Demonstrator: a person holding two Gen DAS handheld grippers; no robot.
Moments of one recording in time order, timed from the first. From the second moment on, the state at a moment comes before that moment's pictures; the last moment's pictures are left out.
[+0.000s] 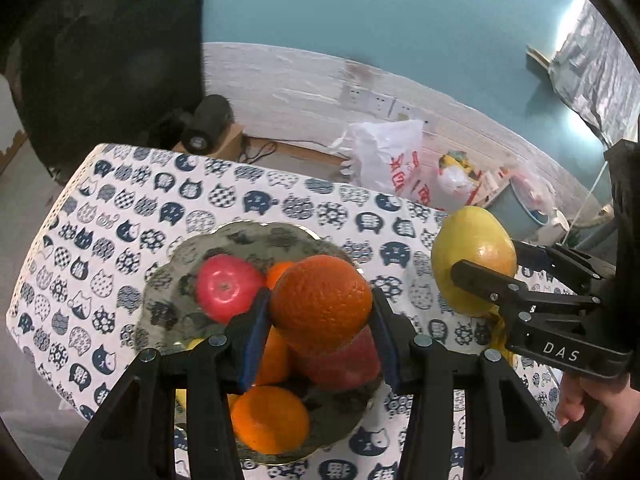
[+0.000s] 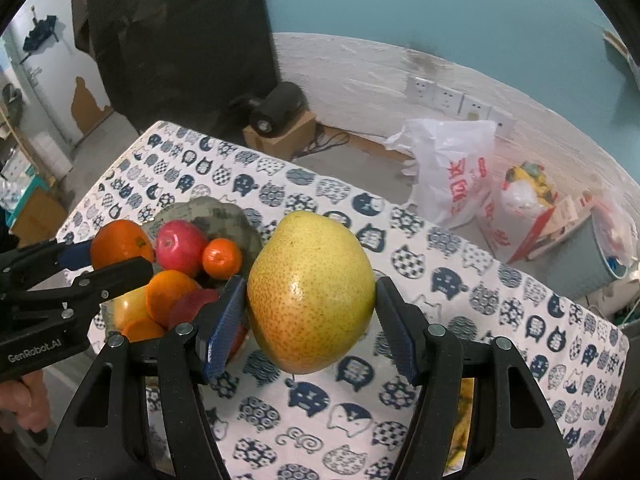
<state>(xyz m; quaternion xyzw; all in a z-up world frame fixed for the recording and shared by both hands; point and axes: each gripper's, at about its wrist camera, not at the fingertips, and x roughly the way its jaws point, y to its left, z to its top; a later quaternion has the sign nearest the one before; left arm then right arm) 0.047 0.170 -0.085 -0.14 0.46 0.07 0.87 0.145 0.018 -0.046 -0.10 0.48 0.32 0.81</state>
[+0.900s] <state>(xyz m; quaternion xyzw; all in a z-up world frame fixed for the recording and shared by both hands) 0.029 0.261 -0.145 -0.18 0.50 0.15 0.83 0.145 0.119 -0.088 -0.15 0.50 0.35 0.77</state>
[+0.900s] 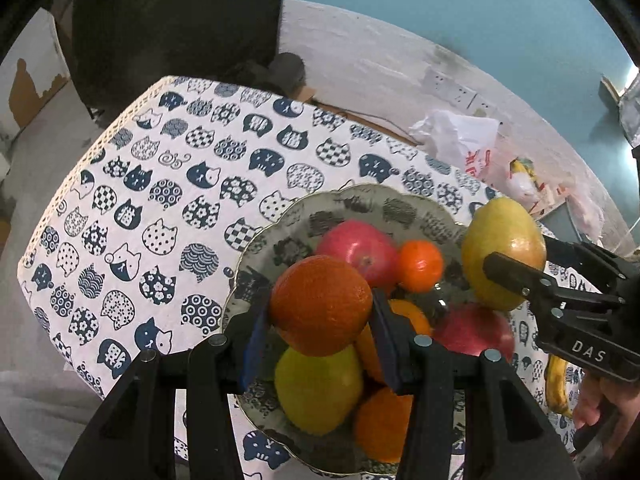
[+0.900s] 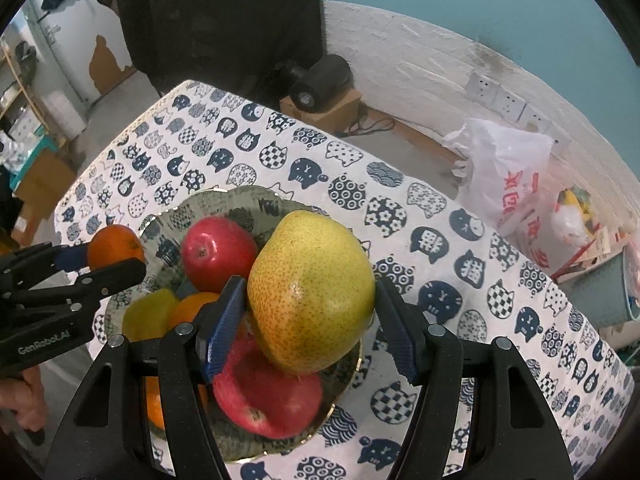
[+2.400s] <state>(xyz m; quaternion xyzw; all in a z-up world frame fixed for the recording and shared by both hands) 0.030 0.245 -0.141 -0.17 0.52 0.14 0.83 0.142 0.116 -0.090 -0.16 0.52 0.35 0.76</state>
